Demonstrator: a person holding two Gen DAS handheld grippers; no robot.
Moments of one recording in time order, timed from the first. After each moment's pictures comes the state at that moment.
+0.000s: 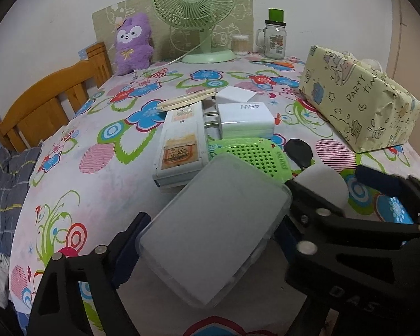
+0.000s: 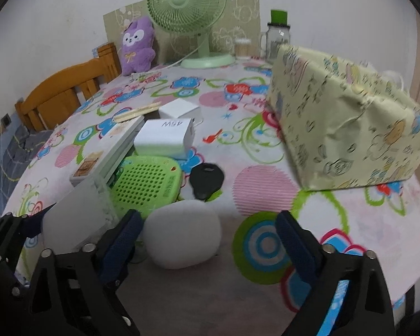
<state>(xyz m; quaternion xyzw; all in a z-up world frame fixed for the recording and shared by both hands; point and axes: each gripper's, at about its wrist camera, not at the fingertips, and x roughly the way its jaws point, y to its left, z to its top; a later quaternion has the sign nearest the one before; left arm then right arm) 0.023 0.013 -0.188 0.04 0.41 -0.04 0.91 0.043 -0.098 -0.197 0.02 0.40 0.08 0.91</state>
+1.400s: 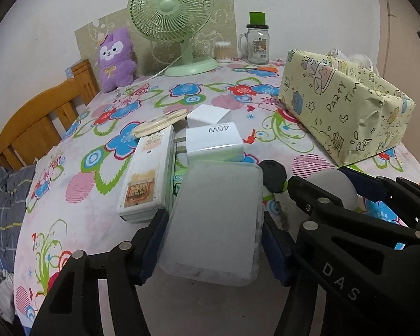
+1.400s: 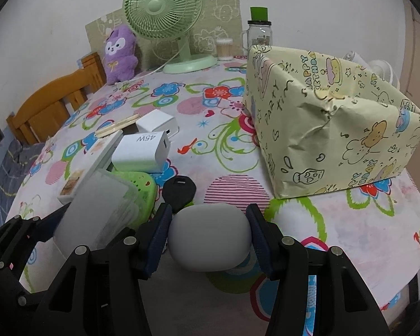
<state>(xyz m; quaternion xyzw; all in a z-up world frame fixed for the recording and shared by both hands) 0.036 -0.019 -0.173 0.07 0.40 -0.05 0.91 0.051 -0.123 -0.183 0.03 0.40 0.04 0.92</state>
